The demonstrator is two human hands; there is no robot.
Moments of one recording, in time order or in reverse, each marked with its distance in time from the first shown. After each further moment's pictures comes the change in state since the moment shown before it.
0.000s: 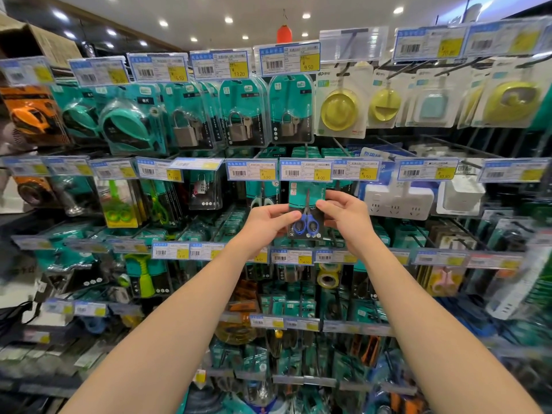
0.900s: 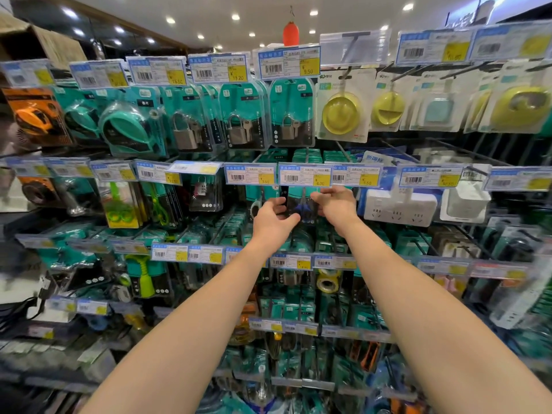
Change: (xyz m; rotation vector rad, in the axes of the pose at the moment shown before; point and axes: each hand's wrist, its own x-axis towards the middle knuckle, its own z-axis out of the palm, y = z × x) left_hand 0.026 -0.005 0.024 0.147 0.305 -0.004; right_hand 0.095 0.030 0.014 -0.236 0.153 0.130
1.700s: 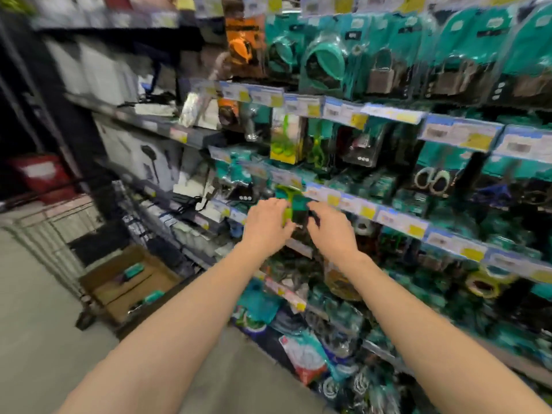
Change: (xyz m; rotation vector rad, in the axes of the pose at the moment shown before) left_hand -0.133 -0.112 -0.268 1.081 0.247 -0.005; right_hand -0.248 -0.001 0.231 -0.619 -0.560 -0.658
